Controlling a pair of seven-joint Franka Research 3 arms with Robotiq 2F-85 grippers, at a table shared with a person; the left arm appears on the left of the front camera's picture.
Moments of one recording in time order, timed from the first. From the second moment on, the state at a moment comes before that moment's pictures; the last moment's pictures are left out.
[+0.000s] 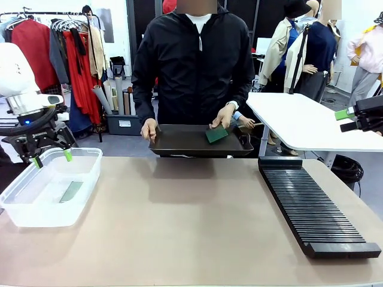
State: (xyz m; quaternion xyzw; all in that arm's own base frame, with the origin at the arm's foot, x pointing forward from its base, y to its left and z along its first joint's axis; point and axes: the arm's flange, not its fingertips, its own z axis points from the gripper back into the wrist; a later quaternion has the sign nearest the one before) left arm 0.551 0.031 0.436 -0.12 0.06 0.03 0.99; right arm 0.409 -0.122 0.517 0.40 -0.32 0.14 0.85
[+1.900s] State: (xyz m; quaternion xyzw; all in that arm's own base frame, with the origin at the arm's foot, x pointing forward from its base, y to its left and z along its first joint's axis) left arm 0.543 0.062 0.494 -0.58 -0.08 -0.05 0.81; right arm 0.409 -0.122 0.517 0.40 -0.32 0.14 0.85
